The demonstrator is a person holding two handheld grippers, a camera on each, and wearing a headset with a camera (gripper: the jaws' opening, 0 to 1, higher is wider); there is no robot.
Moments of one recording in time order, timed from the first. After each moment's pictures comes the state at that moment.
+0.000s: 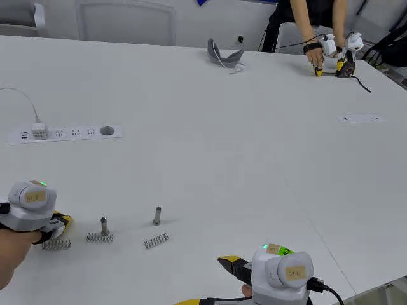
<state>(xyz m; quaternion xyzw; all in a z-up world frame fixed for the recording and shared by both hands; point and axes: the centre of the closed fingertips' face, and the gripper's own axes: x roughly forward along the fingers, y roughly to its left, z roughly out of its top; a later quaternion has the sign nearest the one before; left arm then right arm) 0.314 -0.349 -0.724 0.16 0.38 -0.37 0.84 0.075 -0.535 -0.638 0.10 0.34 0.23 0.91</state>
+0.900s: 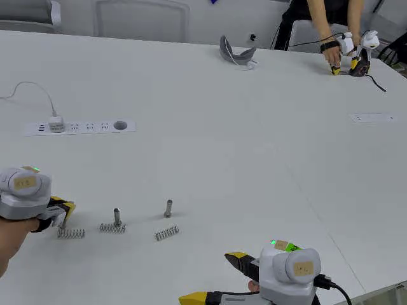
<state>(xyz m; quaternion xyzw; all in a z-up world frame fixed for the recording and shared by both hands) 0.303 -0.334 -0.688 0.14 0.36 -0.37 0.85 0.072 -0.529 -0.640 0.10 0.34 0.24 0.90</state>
